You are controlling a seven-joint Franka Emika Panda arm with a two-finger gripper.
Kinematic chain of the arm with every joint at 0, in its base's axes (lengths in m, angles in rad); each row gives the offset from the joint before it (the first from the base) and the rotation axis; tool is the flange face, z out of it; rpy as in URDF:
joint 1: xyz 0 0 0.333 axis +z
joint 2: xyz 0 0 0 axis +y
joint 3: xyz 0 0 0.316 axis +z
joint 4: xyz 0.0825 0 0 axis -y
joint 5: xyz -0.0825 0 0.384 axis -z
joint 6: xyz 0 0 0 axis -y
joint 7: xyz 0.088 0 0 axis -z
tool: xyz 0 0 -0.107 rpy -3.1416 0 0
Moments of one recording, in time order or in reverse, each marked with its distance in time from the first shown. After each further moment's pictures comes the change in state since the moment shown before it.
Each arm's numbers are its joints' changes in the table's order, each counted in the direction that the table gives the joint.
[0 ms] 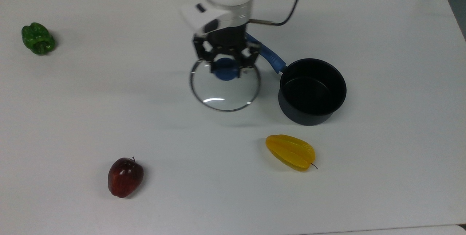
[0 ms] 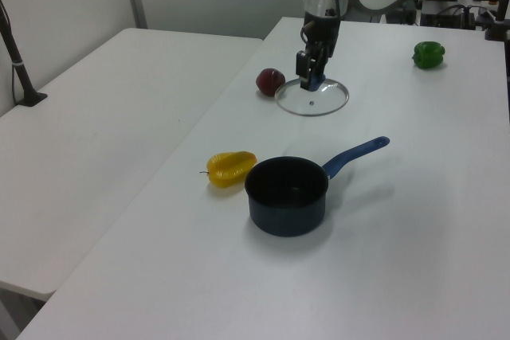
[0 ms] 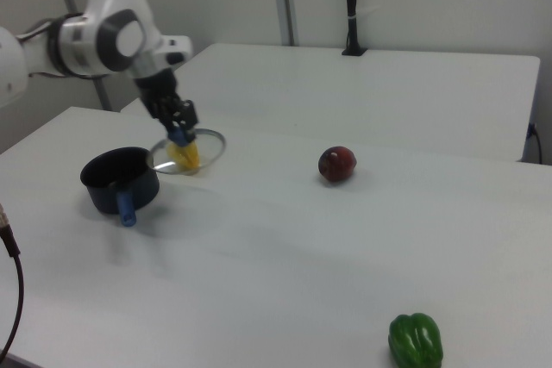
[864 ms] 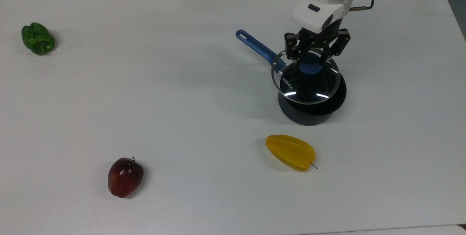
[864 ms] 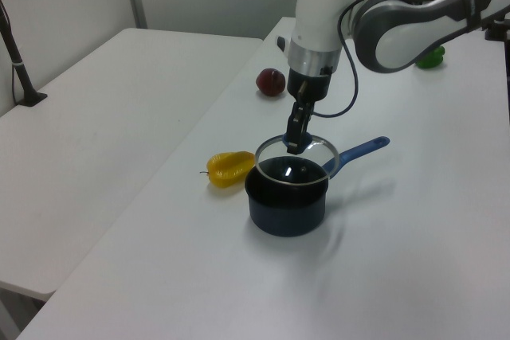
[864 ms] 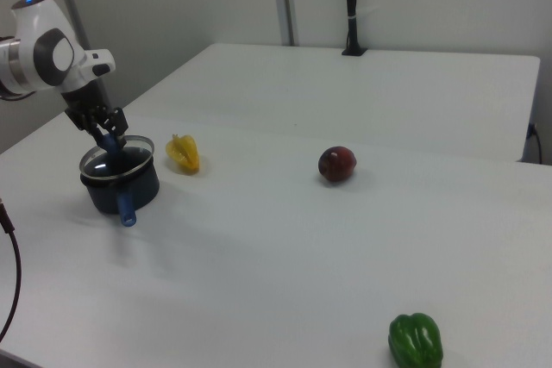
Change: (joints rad) arm 0.258 0.065 0.000 0.008 0.001 0.073 0.006
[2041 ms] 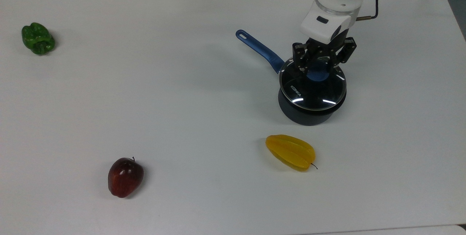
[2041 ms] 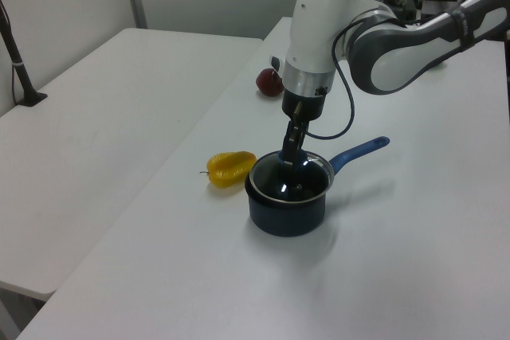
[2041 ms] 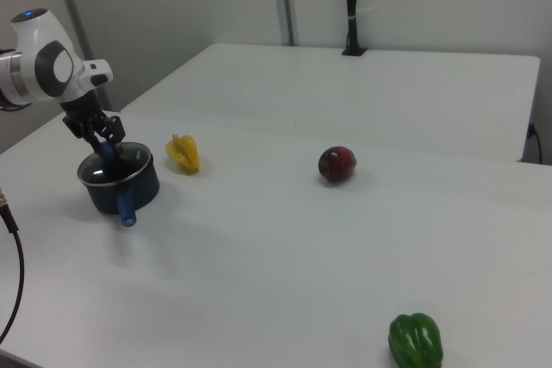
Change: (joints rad) arm 0.026 0.048 -0.001 0.007 0.000 0.048 0.000
